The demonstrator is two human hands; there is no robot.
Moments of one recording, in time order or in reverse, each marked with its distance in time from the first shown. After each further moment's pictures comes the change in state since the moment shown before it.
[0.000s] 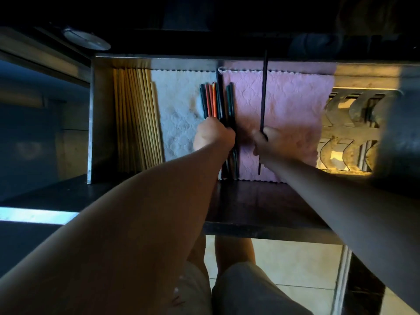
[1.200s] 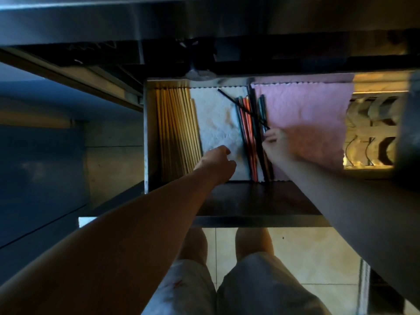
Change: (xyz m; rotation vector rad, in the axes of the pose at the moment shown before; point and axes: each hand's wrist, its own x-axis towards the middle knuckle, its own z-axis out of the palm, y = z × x) left_hand -0.005 -0.094 -0.090 0.182 -0.364 0.217; right_hand -0.001 -0.059 0.055 -0.040 0.070 0.122
